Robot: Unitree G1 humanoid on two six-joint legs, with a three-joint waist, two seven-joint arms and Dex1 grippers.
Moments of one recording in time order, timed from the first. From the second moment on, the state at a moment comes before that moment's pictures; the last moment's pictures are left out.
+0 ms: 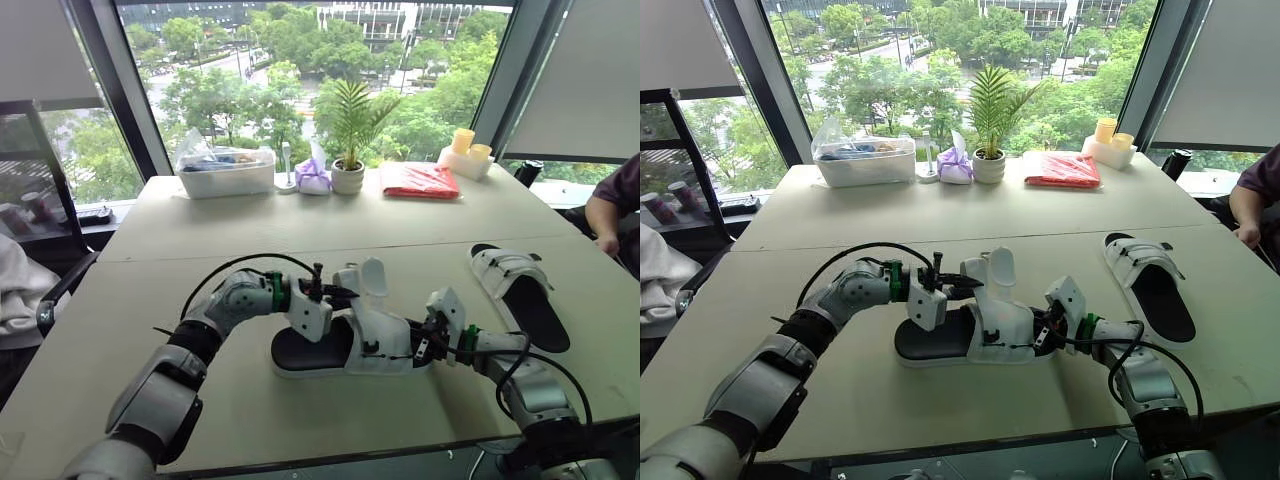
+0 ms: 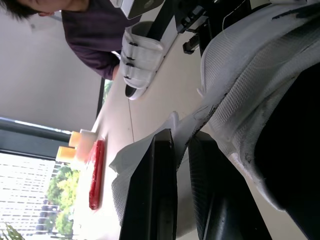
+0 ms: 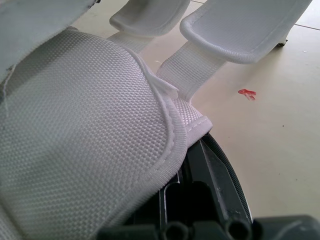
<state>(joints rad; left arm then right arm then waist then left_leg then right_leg) -0.90 0.35 -0.36 0.84 0.43 -1.08 -0.64 -0.30 -0.53 0.03 0.20 0.27 0.18 0.96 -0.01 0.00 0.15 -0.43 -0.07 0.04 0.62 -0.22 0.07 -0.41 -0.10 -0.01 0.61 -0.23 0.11</state>
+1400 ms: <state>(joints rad) -0.38 0.35 0.01 -0.18 -0.84 0.90 -0.65 -0.35 -0.53 0.04 0.28 0.25 0.16 1.00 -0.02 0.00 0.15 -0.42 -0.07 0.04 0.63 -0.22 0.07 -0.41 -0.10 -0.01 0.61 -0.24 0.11</state>
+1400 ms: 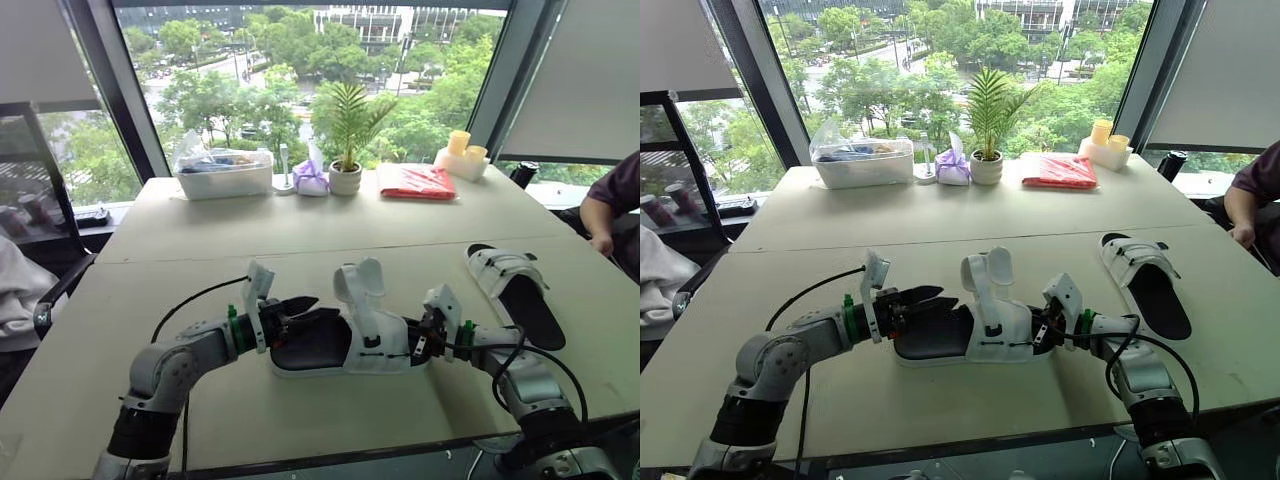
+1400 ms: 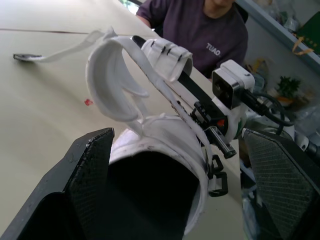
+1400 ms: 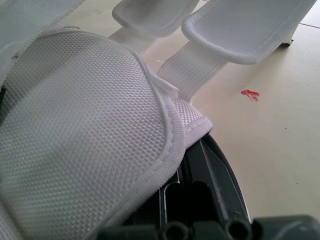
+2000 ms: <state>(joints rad) -0.53 0.25 -0.11 -0.07 -0.77 0.90 -0.71 -0.35 -0.52 0.04 0.27 0.25 0.16 0.99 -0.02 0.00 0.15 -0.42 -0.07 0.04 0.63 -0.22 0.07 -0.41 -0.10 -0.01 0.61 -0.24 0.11</state>
